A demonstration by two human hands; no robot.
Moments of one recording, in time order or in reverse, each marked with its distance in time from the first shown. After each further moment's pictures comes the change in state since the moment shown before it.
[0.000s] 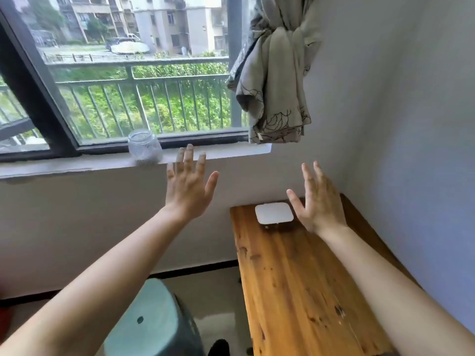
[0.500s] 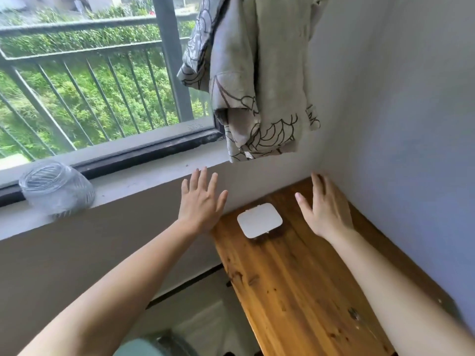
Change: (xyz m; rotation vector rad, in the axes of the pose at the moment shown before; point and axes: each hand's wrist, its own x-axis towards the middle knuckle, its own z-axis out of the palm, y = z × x) left_hand 0.174 -0.009 0.188 -0.053 -0.352 0.284; right_hand 0.110 0.041 0.095 -0.218 -0.159 0.443
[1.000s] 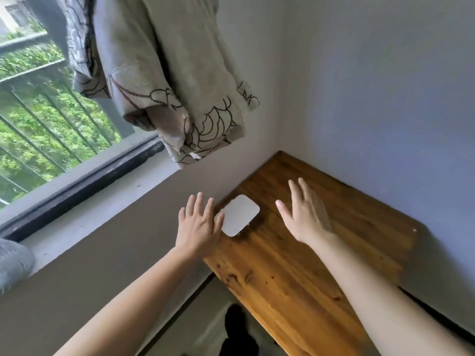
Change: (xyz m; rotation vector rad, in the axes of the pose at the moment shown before) left_hand 0.002 0.038 0.065 -0.047 -0.157 0.249; right_hand -0.053 0.017 0.051 0.138 -0.036 0.251
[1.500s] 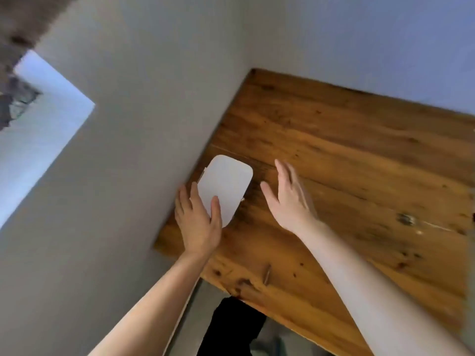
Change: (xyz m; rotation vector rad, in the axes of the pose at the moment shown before) left_hand 0.119 -0.023 0.237 -0.326 -0.002 -0.103; right_hand 0.064 0.025 0.237 0.349 -0.050 0.377
